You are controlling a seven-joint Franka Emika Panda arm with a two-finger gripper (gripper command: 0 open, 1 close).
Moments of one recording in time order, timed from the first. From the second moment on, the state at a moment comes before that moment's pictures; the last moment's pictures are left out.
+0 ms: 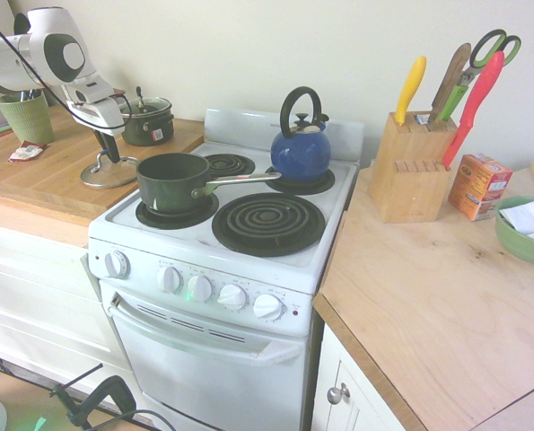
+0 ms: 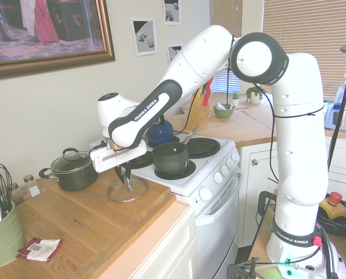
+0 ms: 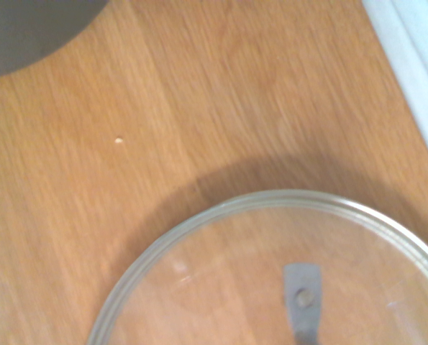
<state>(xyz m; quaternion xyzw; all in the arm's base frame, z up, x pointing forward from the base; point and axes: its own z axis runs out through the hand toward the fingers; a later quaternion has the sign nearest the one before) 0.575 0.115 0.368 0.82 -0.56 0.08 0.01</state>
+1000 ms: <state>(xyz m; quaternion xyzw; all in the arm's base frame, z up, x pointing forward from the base) 0.556 0.056 0.488 0.80 -0.59 0.09 -0.05</state>
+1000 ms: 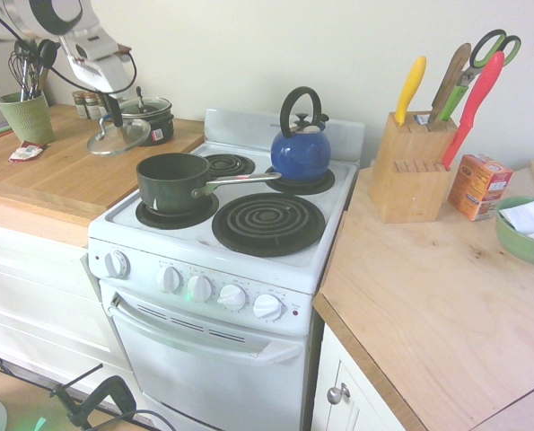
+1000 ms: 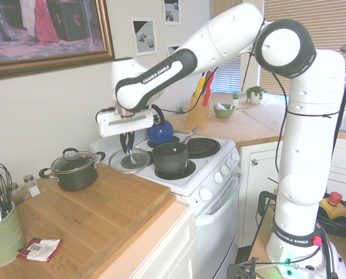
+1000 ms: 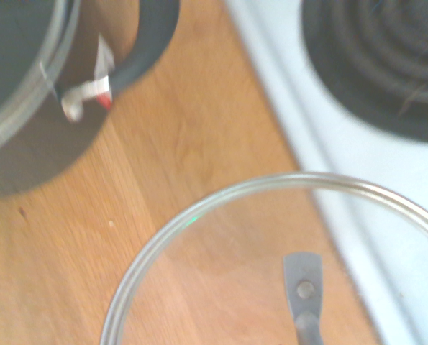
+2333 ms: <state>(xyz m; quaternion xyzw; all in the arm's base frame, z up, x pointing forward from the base) 0.523 -0.120 0.488 0.72 -0.69 0.05 -0.07</state>
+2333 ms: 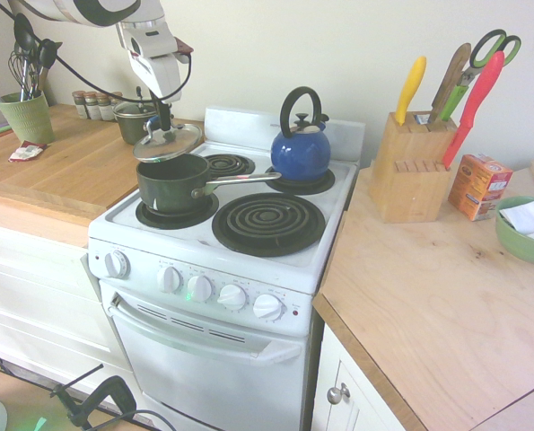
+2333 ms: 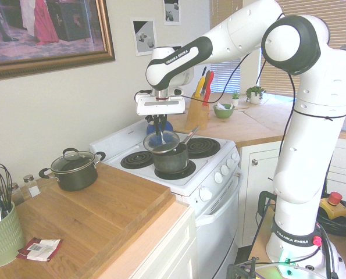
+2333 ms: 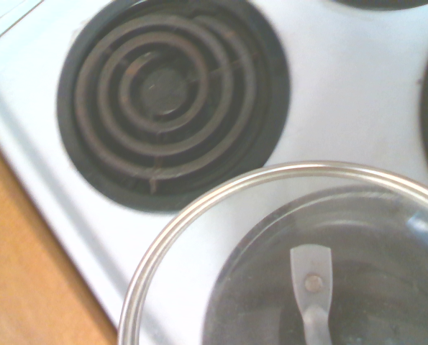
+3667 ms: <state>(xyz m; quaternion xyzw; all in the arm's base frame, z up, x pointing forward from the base) 0.520 -0.133 0.480 0.72 -0.69 0.03 -0.06</state>
